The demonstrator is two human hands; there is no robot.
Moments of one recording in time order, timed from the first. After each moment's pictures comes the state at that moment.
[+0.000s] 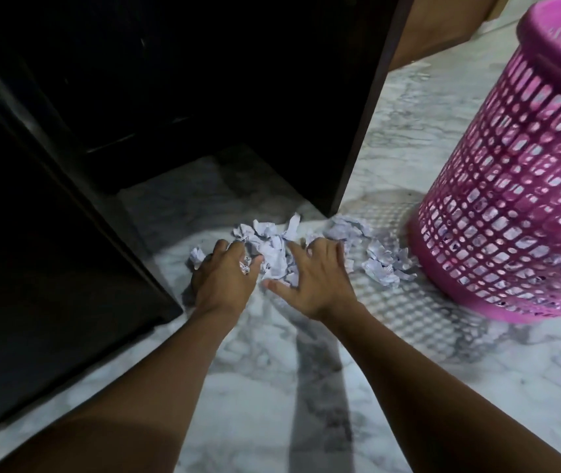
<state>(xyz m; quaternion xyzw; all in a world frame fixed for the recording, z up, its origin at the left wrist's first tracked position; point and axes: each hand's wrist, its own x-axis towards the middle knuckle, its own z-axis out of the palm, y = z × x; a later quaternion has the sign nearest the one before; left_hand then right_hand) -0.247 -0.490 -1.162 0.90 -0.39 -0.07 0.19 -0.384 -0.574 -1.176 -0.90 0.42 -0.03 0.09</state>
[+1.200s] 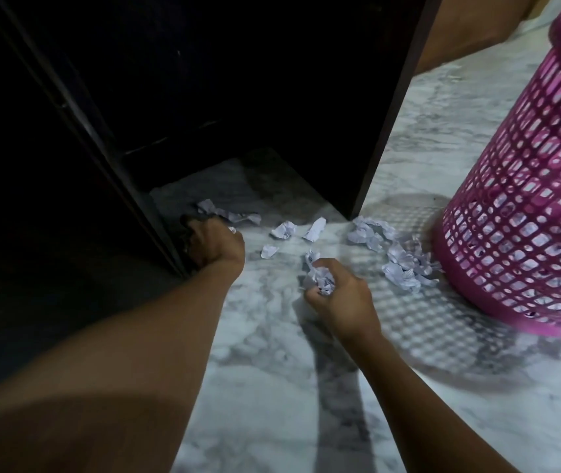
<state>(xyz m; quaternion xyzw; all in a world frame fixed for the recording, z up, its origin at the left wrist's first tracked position) -0.193 -0.519 -1.151 0.95 -0.20 -0.08 0.23 -0.404 -0.542 -1.173 -0.77 0.48 -0.23 0.37</state>
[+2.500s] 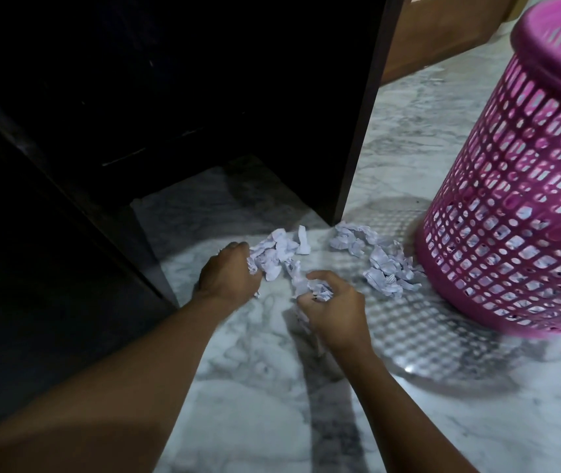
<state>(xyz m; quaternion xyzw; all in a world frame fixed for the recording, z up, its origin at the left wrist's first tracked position) -0.230 -0.512 -1.167 0.87 -0.45 -0.12 0.17 -0.416 -0.542 -1.165 -0.63 0.52 -0.29 0.50</state>
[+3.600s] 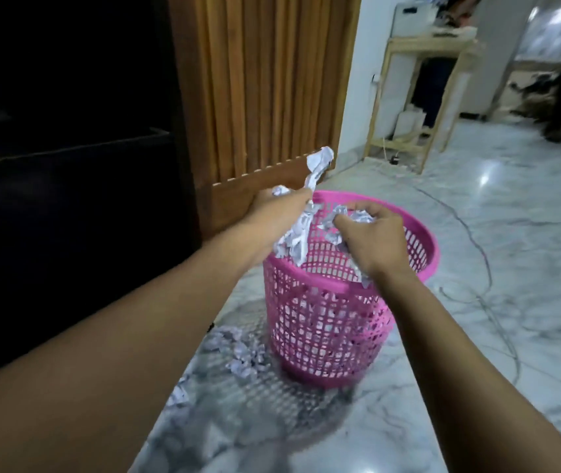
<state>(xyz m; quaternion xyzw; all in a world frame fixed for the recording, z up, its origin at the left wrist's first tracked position) -0.491 -0.616 -0.825 0.60 -0.43 -0.38 0.55 -0.630 -0.631 -0.858 -0.57 0.52 -0.53 0.36</state>
